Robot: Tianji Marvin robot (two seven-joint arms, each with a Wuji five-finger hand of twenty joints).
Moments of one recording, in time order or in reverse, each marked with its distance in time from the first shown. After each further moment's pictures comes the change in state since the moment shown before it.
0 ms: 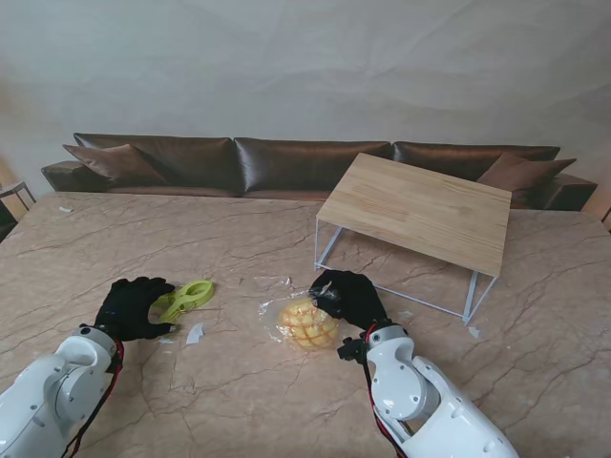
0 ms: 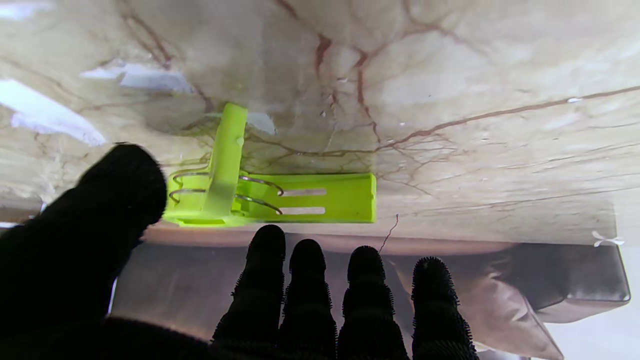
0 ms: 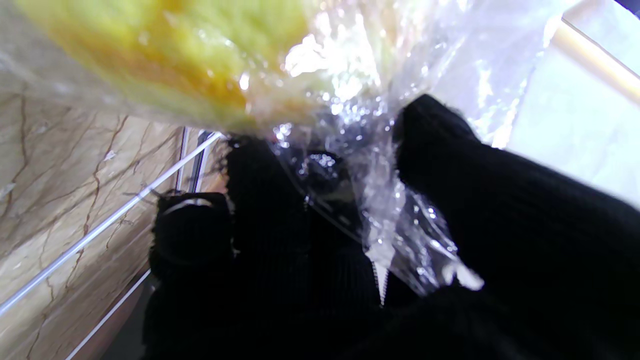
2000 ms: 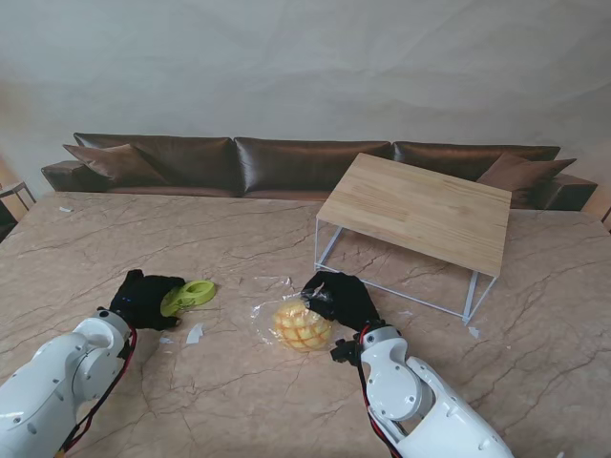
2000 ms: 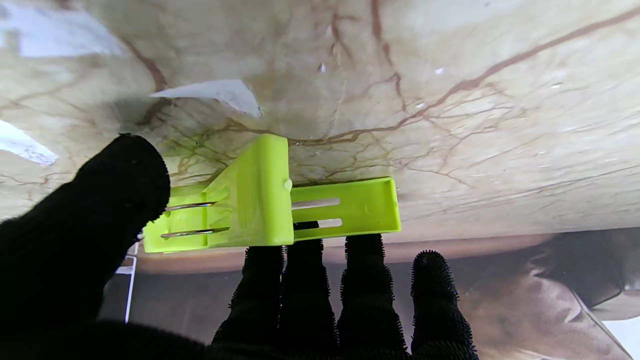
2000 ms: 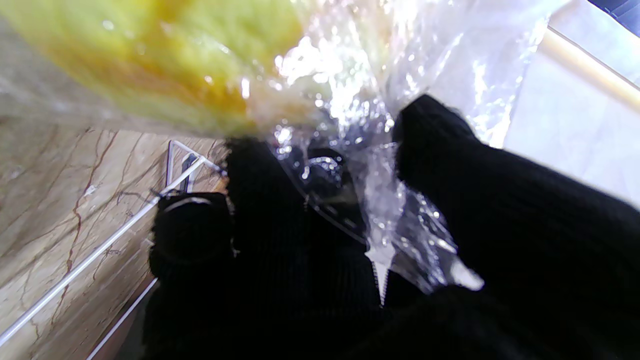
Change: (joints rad) left arm -0.156 0.024 0.155 0.119 0.035 0.015 -0.005; right arm 0.014 -0.008 -0.028 0.014 0.043 -0.026 0.011; left_hand -0.021 -0.085 0.089 -0.018 -0.108 -0.006 0.237 0.149 0.173 -0.018 0.091 0.123 0.182 0.015 0.090 0.085 0.001 0.012 0.128 -0.002; right_hand 0.000 0.000 0.000 0.001 0.000 0.000 0.000 -0.003 0.000 0.000 0.002 -0.012 0.000 0.000 0.011 0.000 0.000 0.002 -0.001 -0.014
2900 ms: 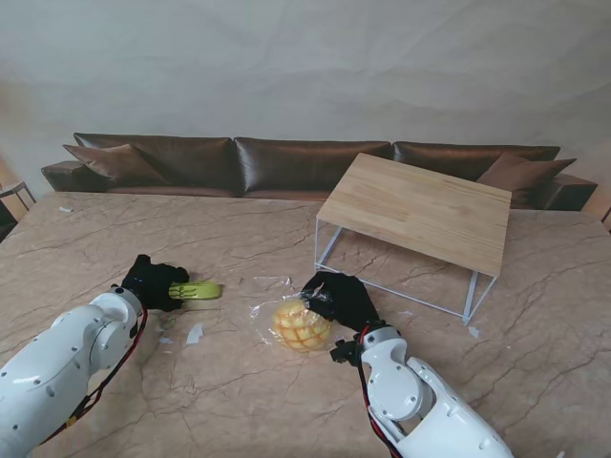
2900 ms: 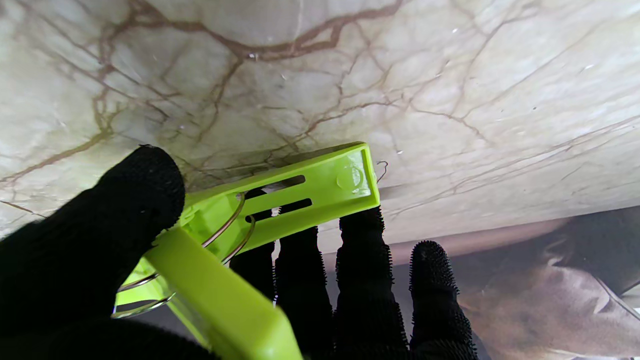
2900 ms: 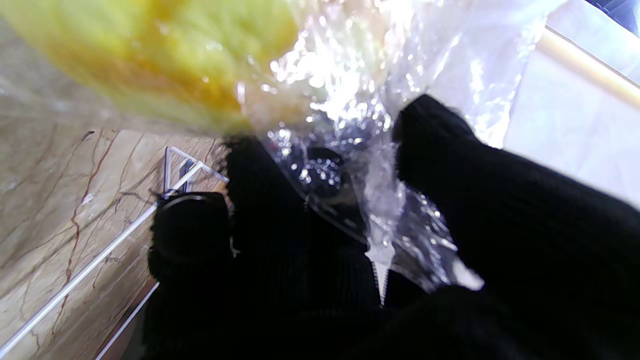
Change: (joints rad) left arm -0.188 0.012 0.184 0.114 -0.028 0.068 -0.049; right arm 0.000 -0.001 0.002 0.007 0.022 -0.021 0.009; left_hand 0.031 0.062 0.018 0.011 0.188 -0.091 0.237 0.171 0.186 -0.035 0.034 0.108 0.258 0.000 0.137 0.148 0.027 0.007 0.139 0.050; right_hand 0.000 0.000 0.000 0.000 0.000 0.000 0.000 0.000 0.000 0.000 0.000 -0.006 0.000 0.000 0.000 -0.010 -0.002 0.010 -0.002 -0.023
